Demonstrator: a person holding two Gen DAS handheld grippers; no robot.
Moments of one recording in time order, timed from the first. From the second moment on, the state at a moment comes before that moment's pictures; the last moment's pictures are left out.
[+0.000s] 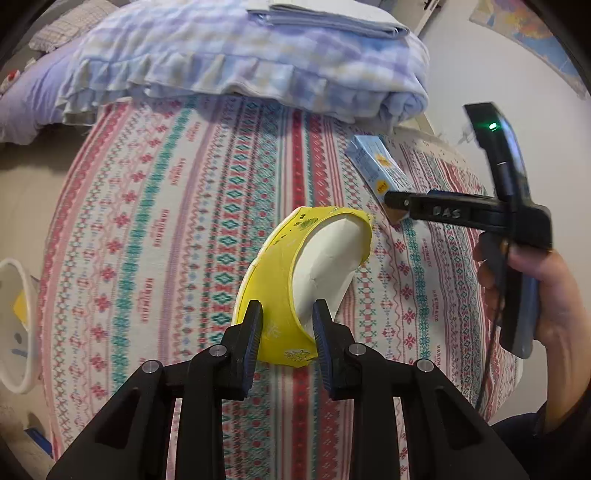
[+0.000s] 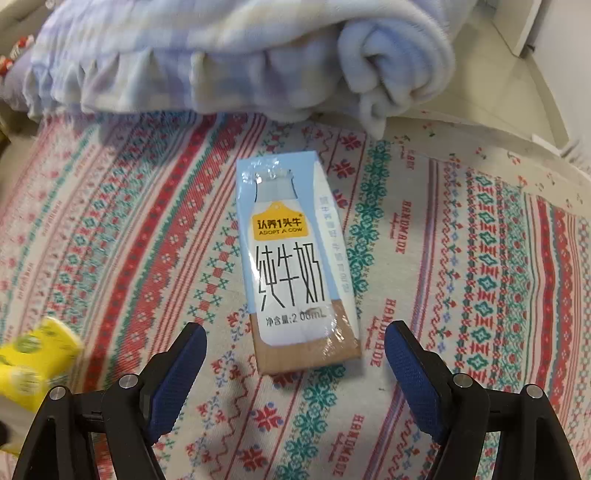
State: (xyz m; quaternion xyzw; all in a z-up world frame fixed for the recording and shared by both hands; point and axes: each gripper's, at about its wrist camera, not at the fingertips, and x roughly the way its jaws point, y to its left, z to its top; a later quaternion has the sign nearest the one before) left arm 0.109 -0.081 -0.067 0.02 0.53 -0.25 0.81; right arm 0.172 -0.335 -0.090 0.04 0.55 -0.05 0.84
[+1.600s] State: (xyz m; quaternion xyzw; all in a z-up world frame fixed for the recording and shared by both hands) left arm 0.159 0.329 -0.102 -0.33 0.53 0.00 0.79; right arm 0.162 0.001 -0.047 -0.02 0.50 0.21 0.84
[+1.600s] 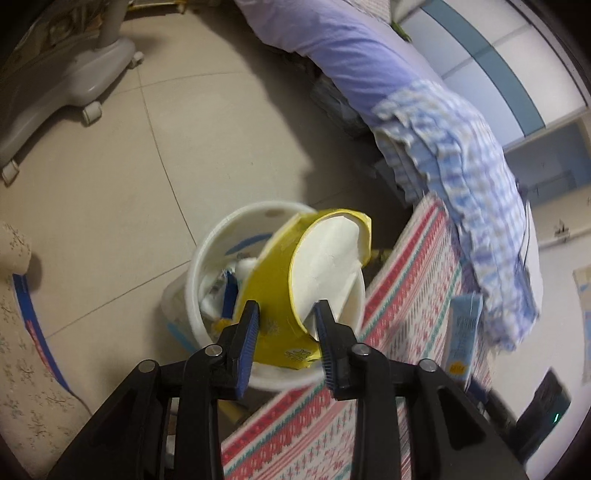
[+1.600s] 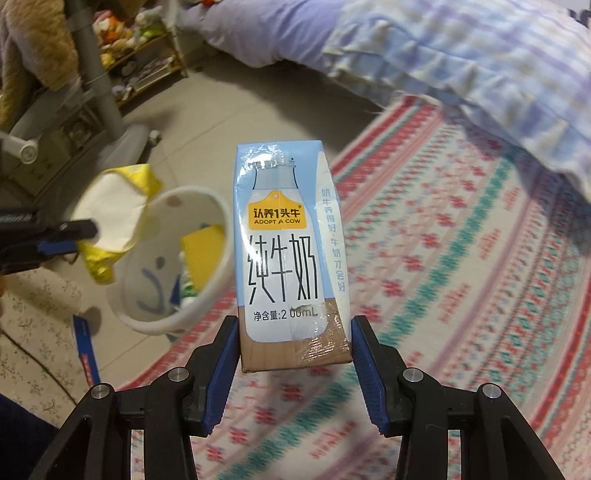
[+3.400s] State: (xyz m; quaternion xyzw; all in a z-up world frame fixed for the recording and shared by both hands) left arm -0.082 0.187 0.017 -0.09 0.40 0.10 0.91; right arm -0.022 0.002 0.012 0.01 0.41 0.31 0.86
